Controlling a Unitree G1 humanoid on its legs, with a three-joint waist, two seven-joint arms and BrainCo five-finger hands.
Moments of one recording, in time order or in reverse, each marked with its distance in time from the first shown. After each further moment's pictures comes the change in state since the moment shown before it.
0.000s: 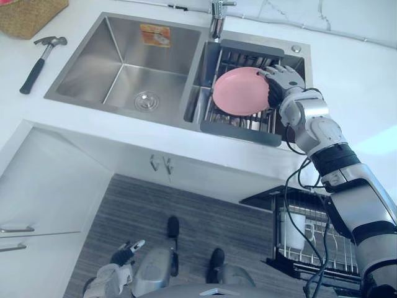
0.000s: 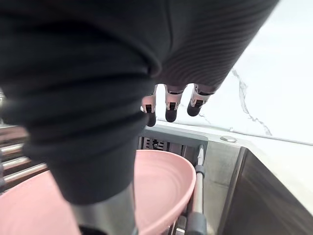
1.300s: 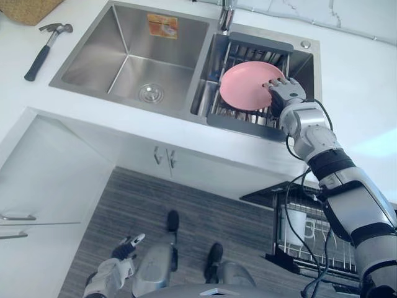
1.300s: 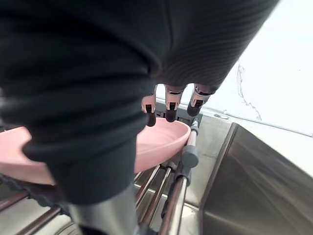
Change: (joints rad) left arm -0.039 0.000 -0.003 0.008 -0.069 -0.004 0.000; right arm 0.008 0.010 0.068 0.115 -0.034 0.049 -0.067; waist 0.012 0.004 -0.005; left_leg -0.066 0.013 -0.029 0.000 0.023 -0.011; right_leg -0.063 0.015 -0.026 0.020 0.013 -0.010
